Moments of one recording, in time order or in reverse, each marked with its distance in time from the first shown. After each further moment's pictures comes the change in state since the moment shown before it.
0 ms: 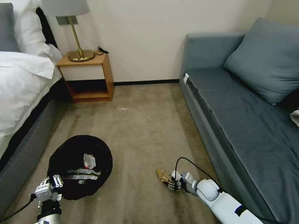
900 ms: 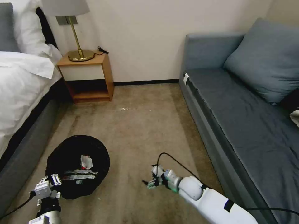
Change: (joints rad) left arm -0.028 -0.002 0.001 0.011 0.015 0.057 -0.032; right arm 0.070 -0.024 -0.219 0.168 0.118 -0.053 0.213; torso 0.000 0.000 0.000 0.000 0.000
